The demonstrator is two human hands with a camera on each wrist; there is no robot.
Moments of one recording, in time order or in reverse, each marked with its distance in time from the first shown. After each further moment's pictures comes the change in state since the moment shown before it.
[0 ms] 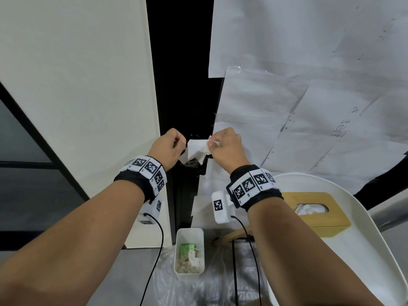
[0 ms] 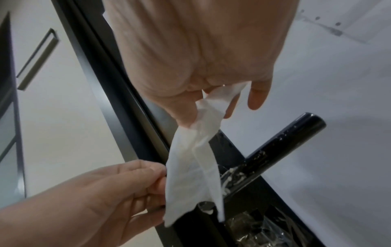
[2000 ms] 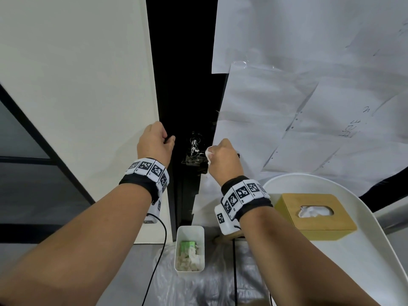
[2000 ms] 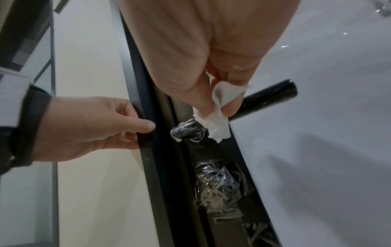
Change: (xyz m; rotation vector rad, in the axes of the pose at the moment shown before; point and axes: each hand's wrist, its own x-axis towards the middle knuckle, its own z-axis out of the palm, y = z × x) left_hand 0.006 -0.014 0.004 0.238 0.378 -0.169; right_hand -0.005 0.022 0.037 -0.275 0.008 -0.121
